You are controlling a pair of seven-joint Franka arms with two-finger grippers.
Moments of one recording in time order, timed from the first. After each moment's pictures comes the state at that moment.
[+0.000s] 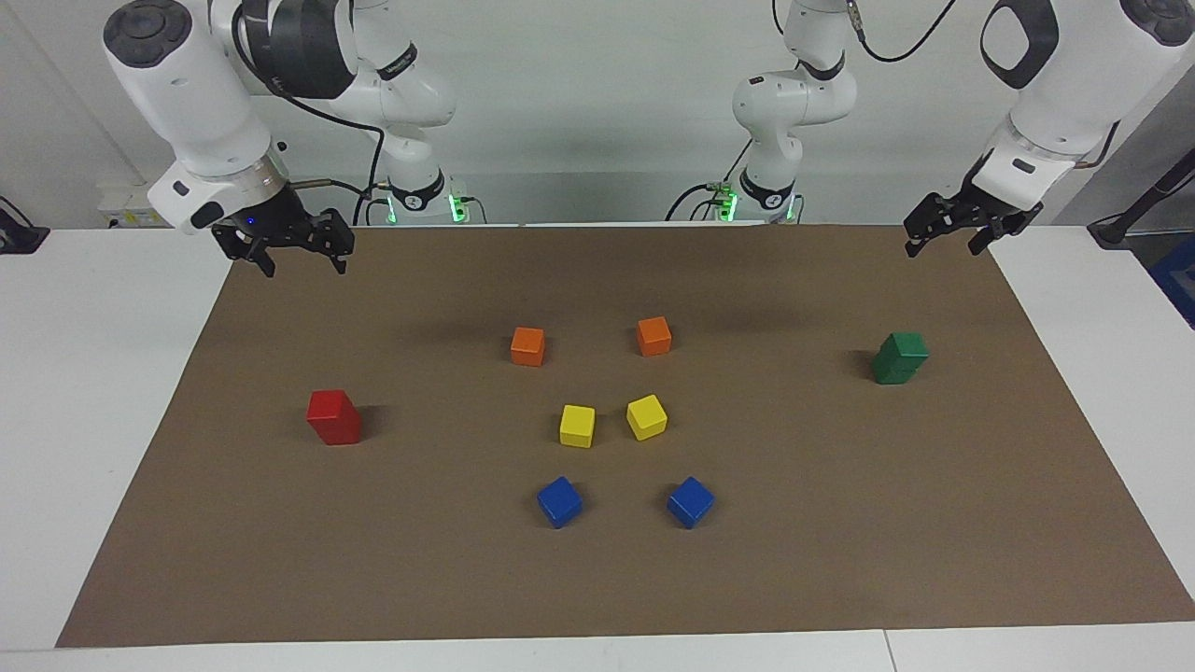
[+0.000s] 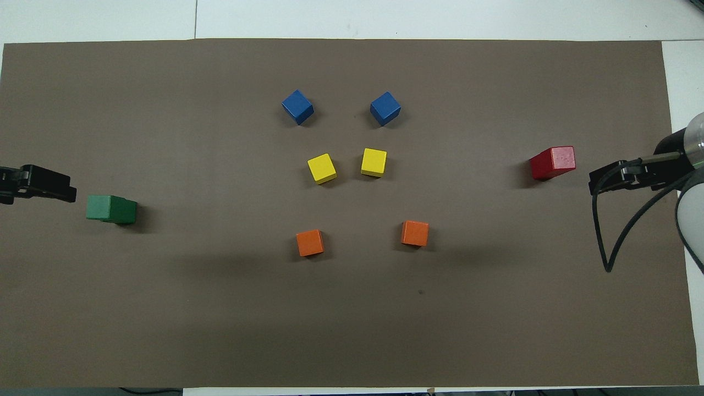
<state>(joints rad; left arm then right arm) 0.05 -0.04 -0.05 -1.66 -0.01 1.53 0.06 -0.12 -0.03 0.12 -1.71 -0.02 1.58 -0.04</state>
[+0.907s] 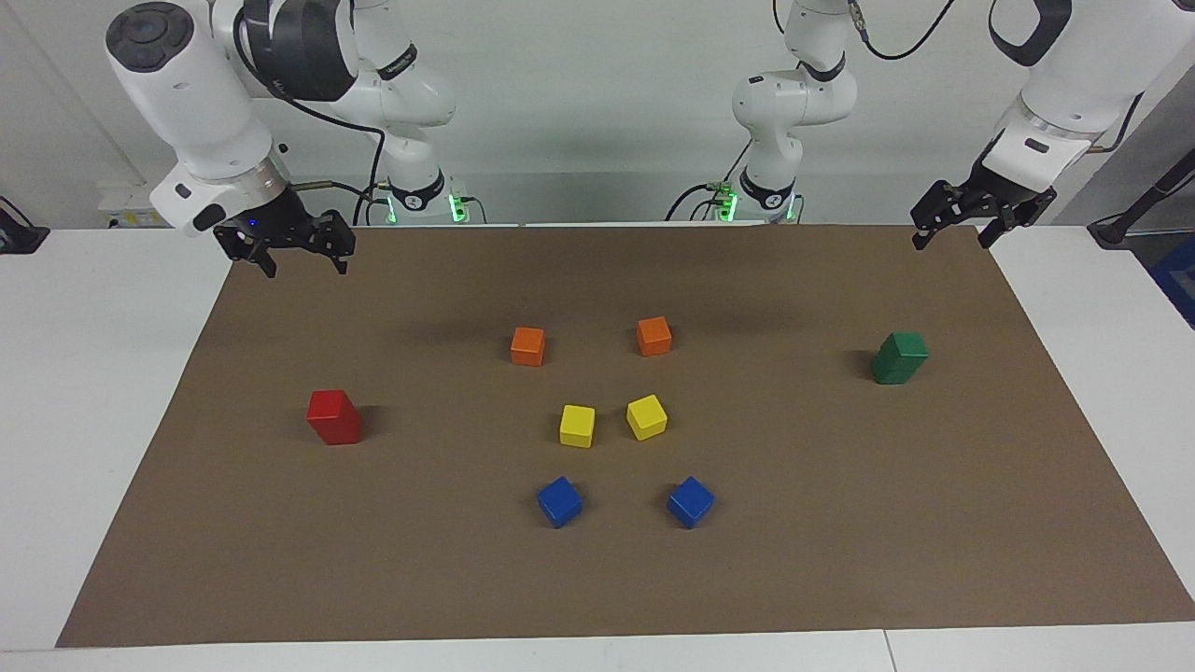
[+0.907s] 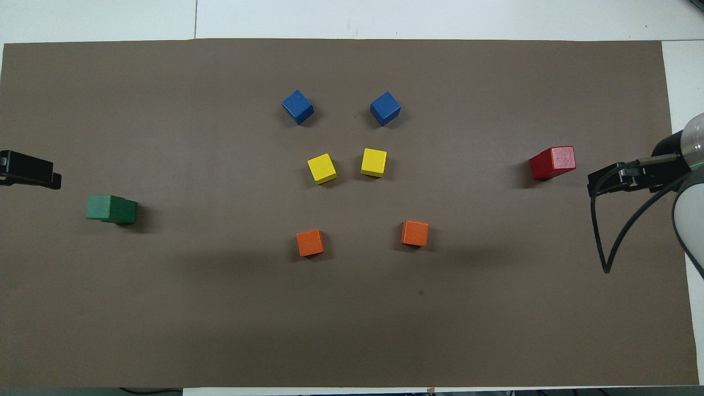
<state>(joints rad) 0.04 -0.02 -0.03 -1.58 -0.01 1.52 0.06 -0.12 -0.03 0.12 -1.72 -0.02 1.58 -0.04</state>
